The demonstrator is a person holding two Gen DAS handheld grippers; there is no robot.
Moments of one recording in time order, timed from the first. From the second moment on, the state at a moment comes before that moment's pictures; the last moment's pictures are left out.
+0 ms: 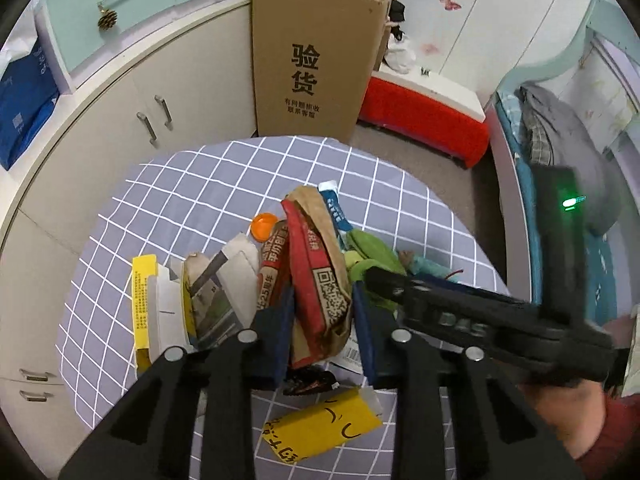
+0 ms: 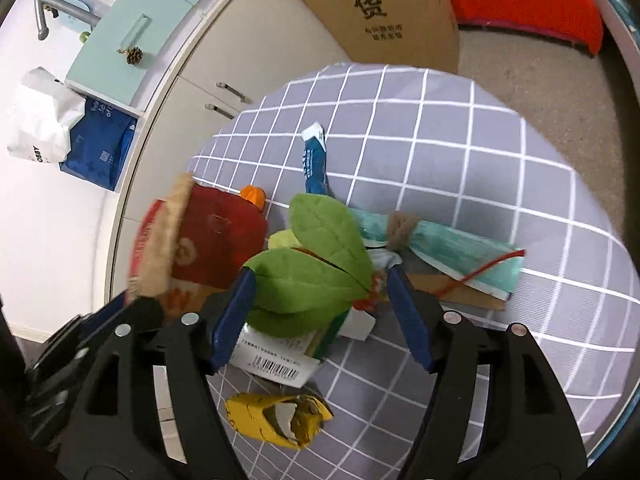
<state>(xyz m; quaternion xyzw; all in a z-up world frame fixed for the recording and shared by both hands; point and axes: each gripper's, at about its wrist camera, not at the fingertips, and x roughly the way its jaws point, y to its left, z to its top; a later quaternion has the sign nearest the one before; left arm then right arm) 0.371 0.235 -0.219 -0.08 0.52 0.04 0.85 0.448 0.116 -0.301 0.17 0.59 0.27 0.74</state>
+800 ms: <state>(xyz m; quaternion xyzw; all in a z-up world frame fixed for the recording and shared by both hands) 0.382 0.138 -0.143 -0.07 0.45 -0.02 0.89 0.438 -0.030 -0.208 0.29 0.49 0.31 0.76</state>
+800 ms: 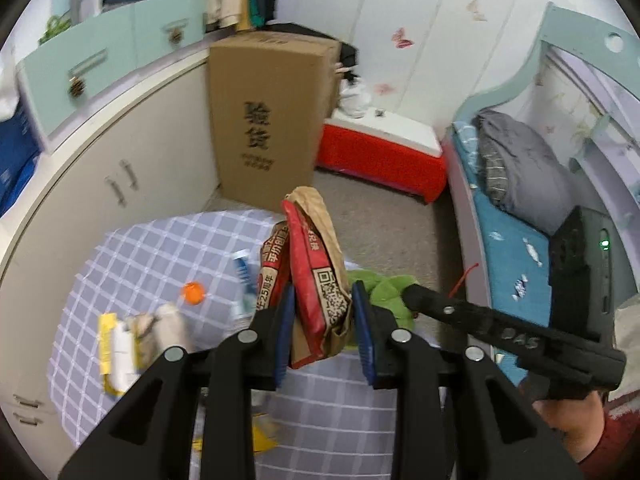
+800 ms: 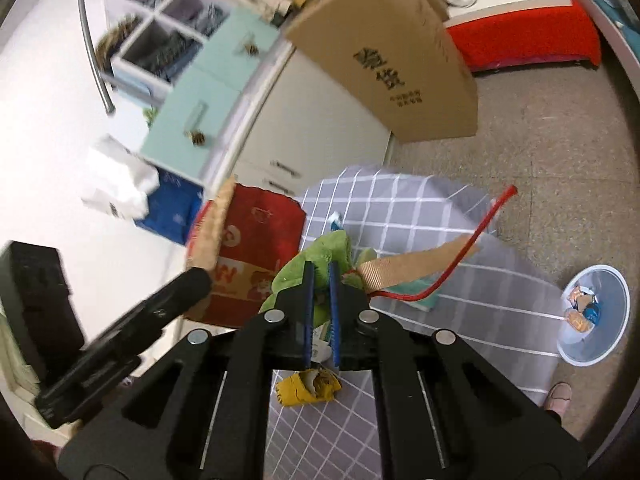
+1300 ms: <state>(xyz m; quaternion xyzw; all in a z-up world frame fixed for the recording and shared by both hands) 0.423 -0.081 -0.248 -0.05 0.55 -0.16 0.82 0.401 -0.256 -0.308 0.31 0.56 0.12 0.76</state>
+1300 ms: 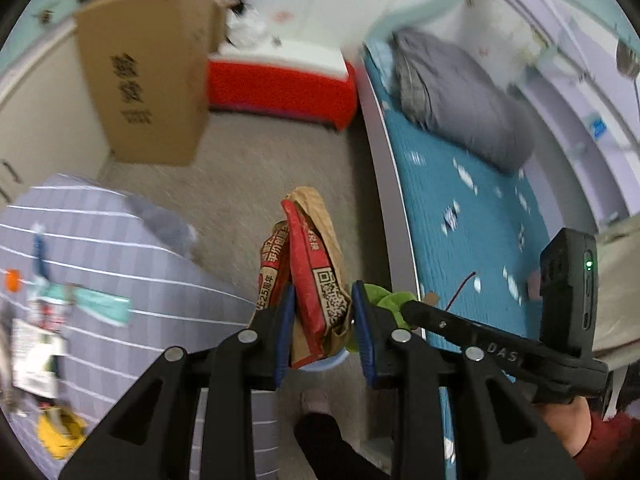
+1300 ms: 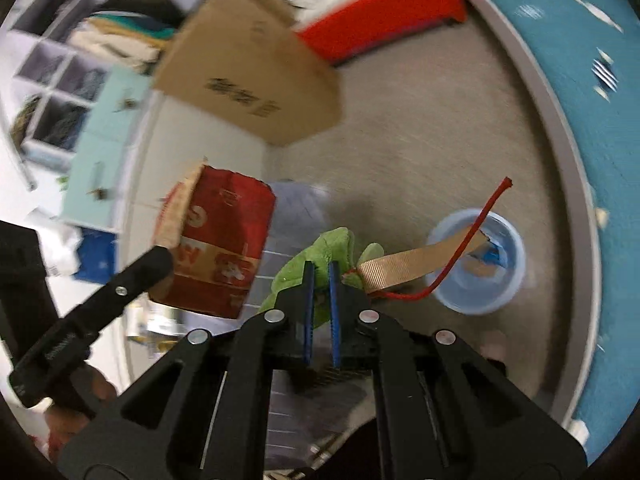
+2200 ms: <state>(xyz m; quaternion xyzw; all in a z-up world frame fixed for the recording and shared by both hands) 0.447 -0.173 -0.398 -0.03 0.68 -0.16 0.72 0.413 -0.330 -0.403 0.29 0.64 0.04 0.71</state>
